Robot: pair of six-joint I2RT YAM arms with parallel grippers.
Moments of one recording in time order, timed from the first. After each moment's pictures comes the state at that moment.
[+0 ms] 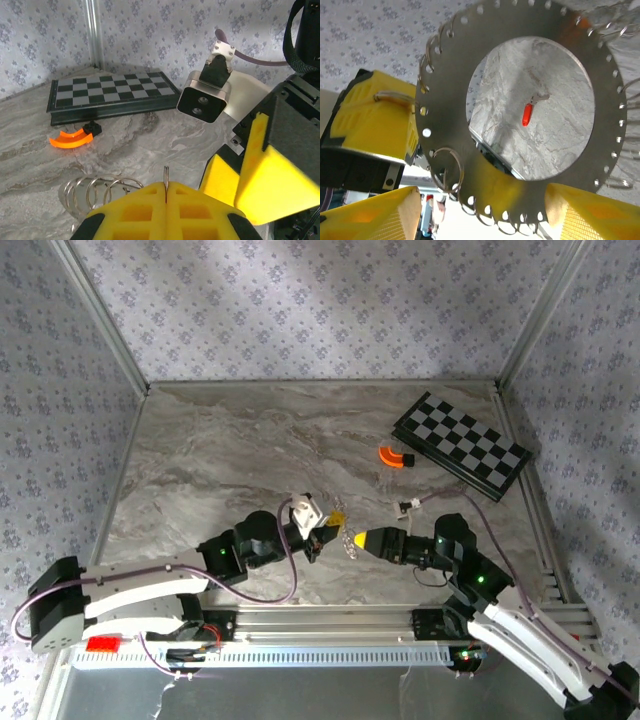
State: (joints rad) left arm -1.19 1.06 0.58 0.34 -0.07 -0.12; right arm 0.67 0.46 0.30 -0.09 -0.58 1.06
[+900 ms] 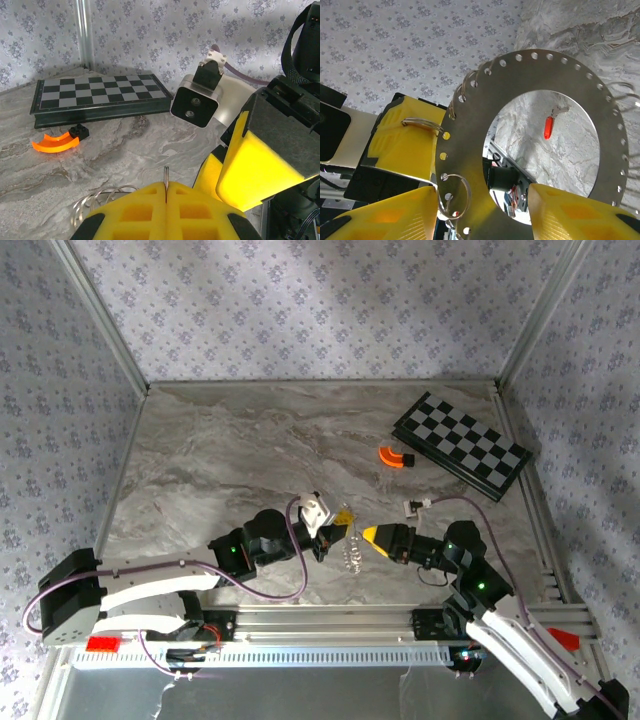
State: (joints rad) left arm -1.19 1.14 0.59 0.43 -0.04 -0.15; right arm 0.57 0.37 0.21 0.06 -0.65 1.23
